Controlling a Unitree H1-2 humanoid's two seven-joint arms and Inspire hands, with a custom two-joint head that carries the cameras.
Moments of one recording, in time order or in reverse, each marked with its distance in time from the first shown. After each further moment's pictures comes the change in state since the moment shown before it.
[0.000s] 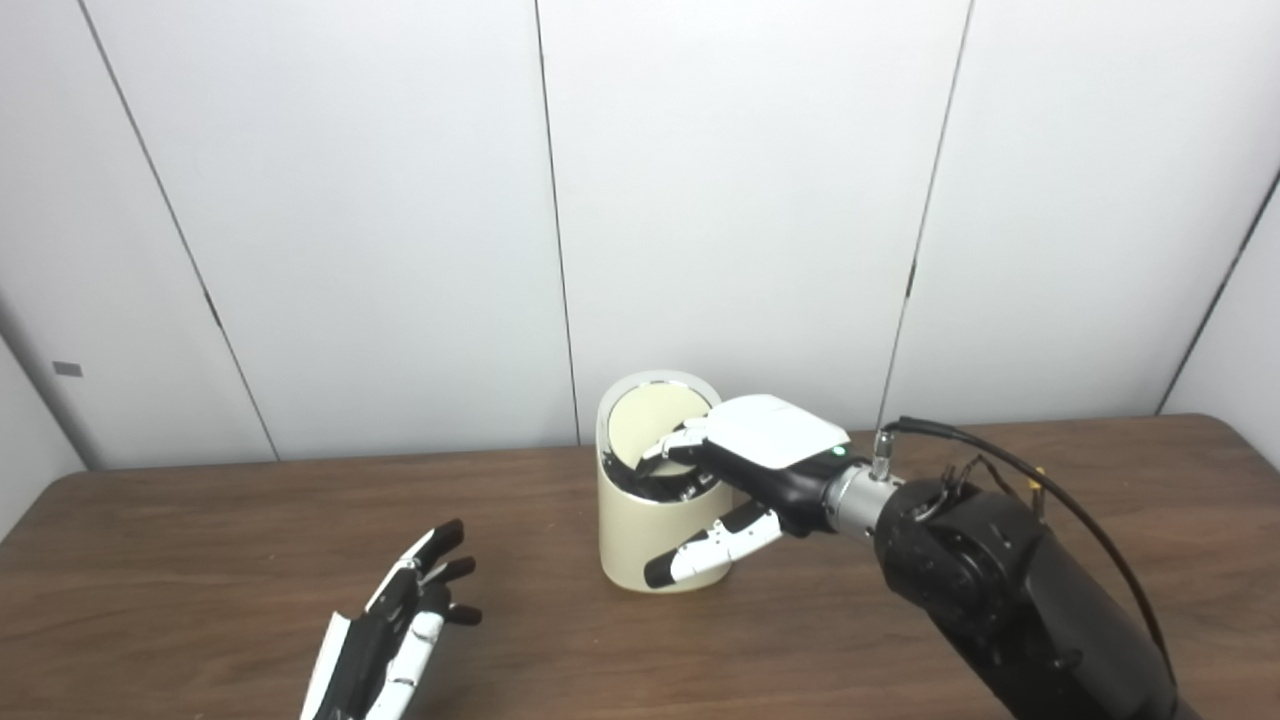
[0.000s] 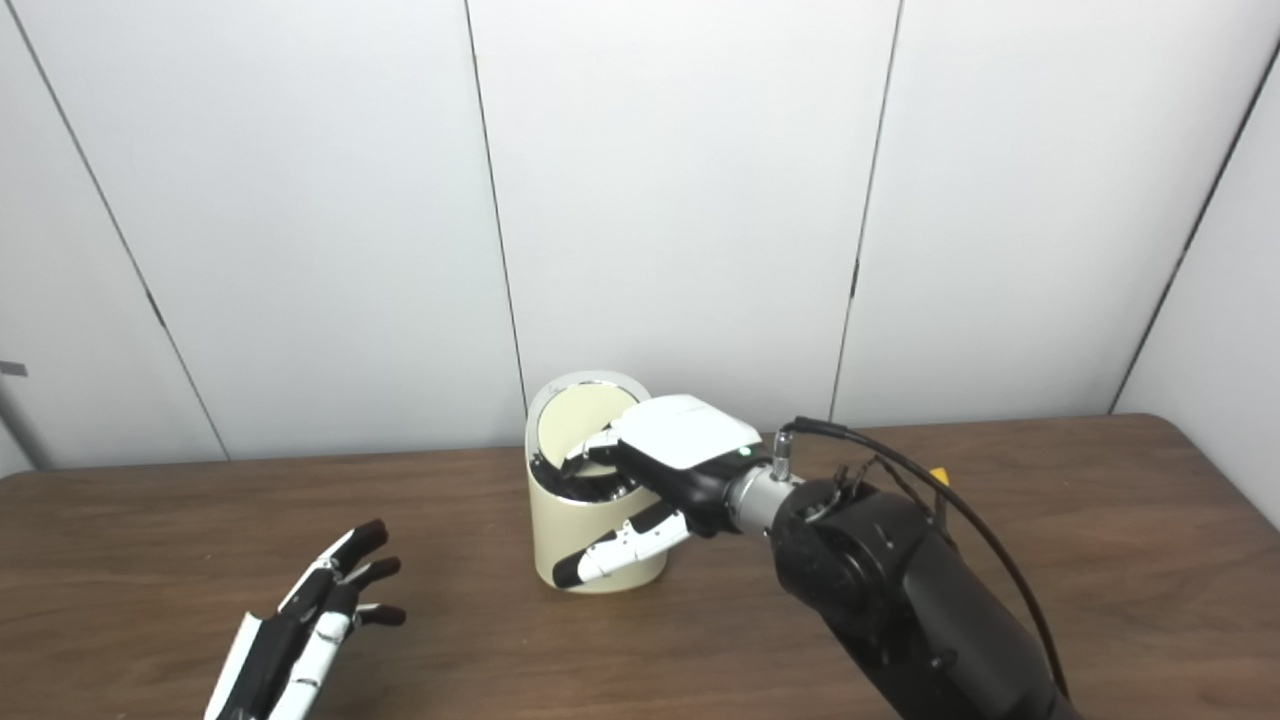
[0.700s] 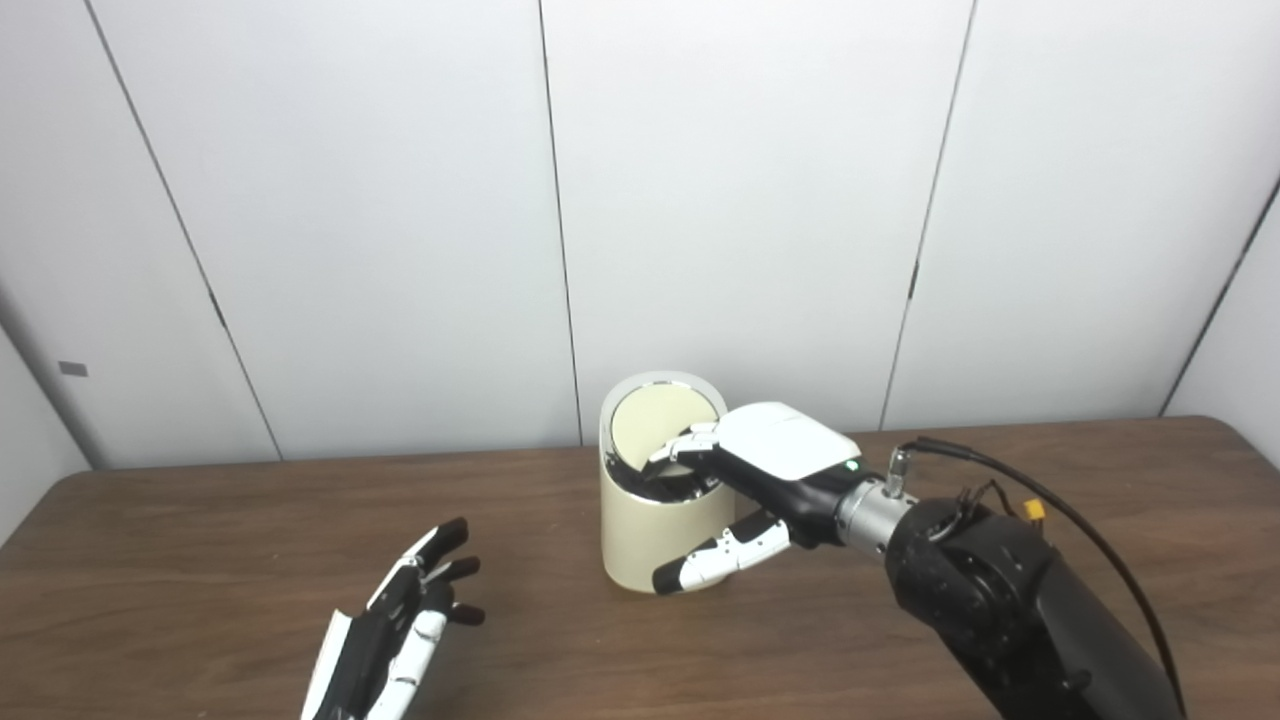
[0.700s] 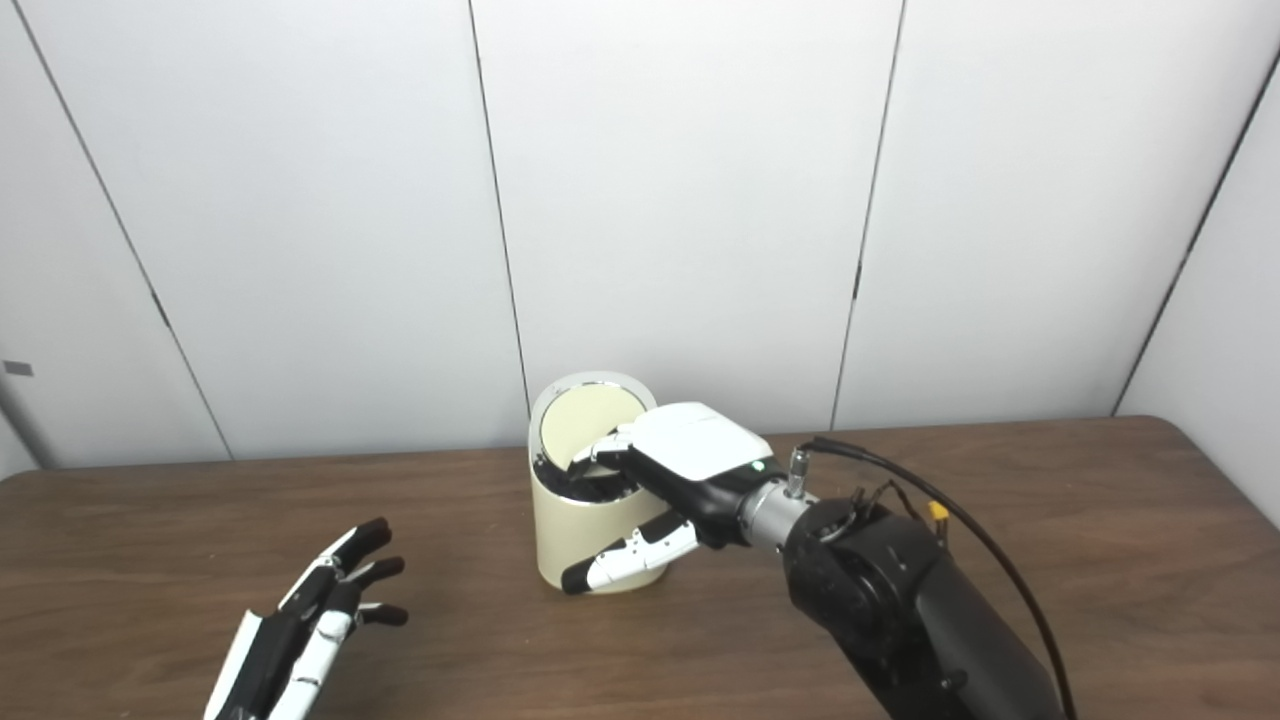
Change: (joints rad) left arm 0.008 0.001 -0.001 -0.036 0.001 0.032 -0.006; right arm 0.050 0.016 -0.047 0.008 0.034 -0.035 -0.061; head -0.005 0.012
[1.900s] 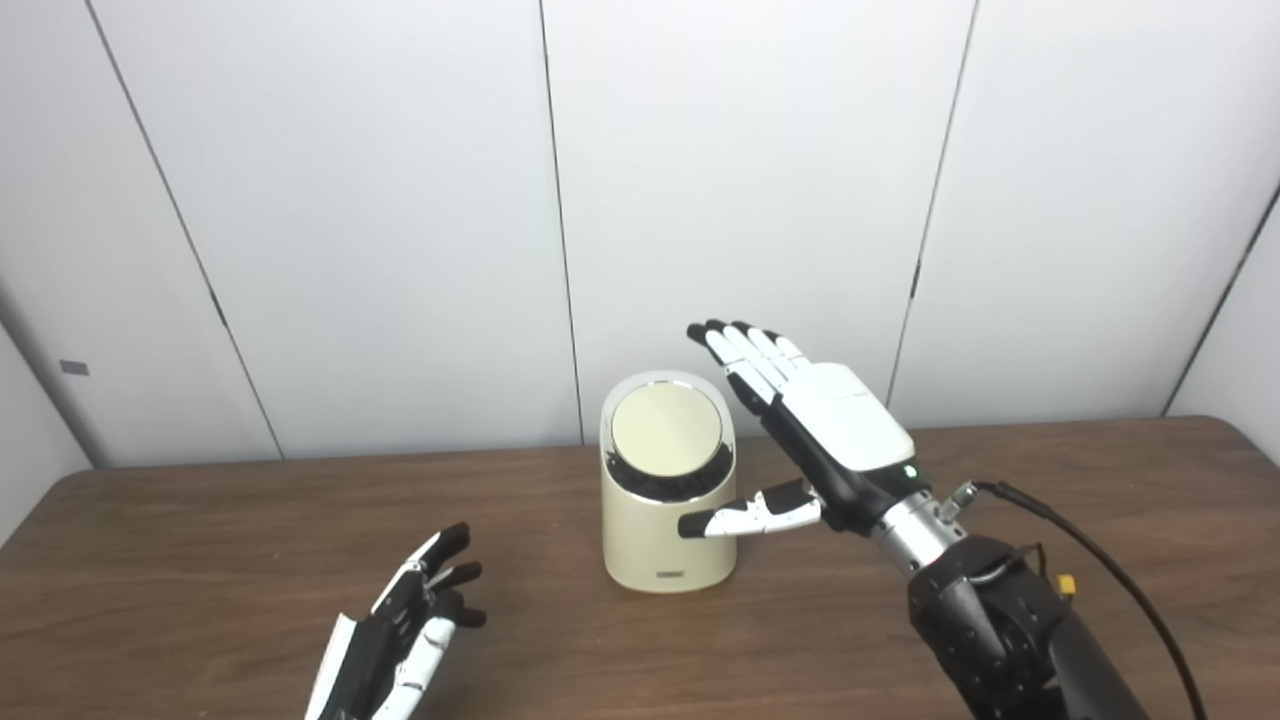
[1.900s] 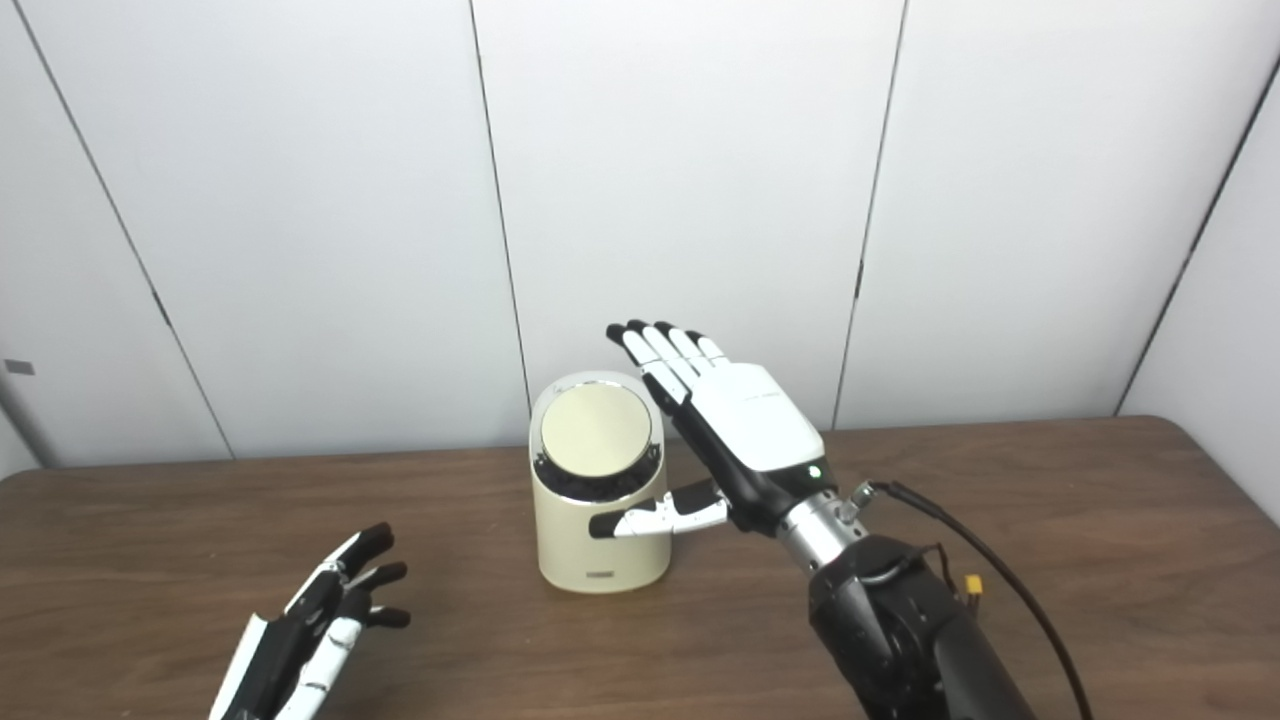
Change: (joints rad) left arm 0.000 0.008 -0.004 0.035 0.002 -0.022 0.002; right arm 0.164 0.114 -0.186 0.056 -0.004 -0.222 -0.524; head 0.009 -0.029
